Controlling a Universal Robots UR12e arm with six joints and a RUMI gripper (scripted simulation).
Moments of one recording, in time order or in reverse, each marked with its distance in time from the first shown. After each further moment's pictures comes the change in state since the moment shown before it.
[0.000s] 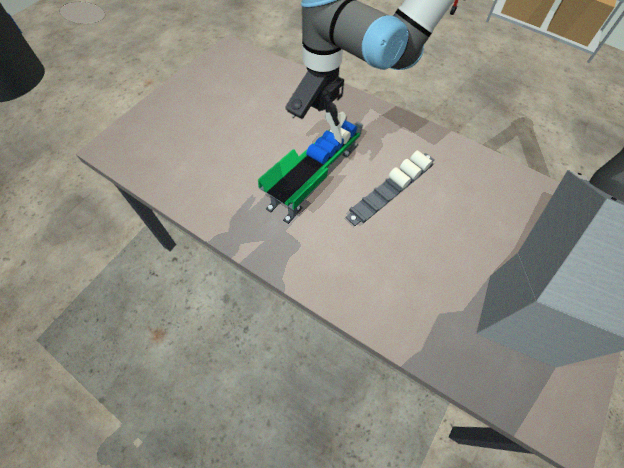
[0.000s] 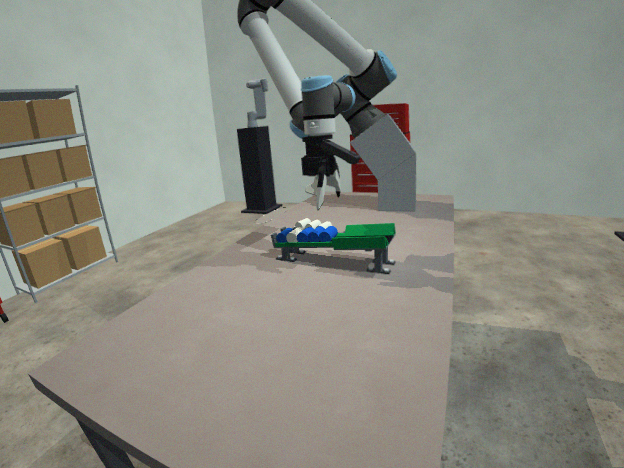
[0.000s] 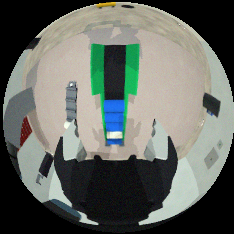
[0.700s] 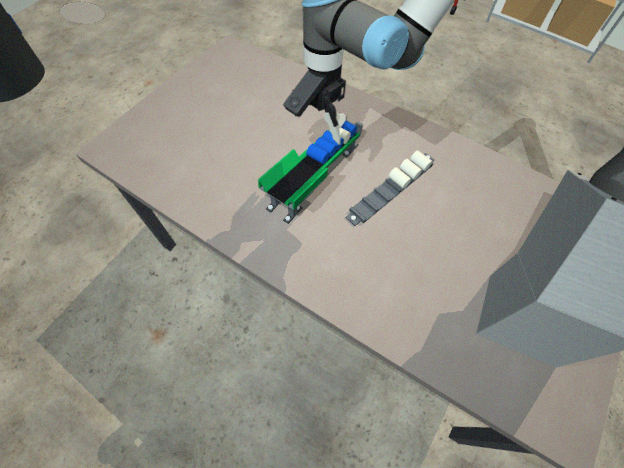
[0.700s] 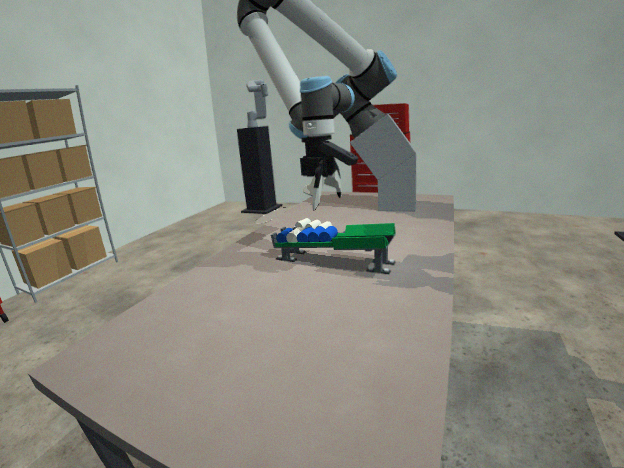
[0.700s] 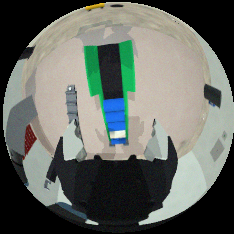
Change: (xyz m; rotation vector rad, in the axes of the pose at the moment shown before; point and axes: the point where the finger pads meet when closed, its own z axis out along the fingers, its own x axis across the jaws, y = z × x) arm 0.001 0.004 0.002 -0.001 -0.002 0.105
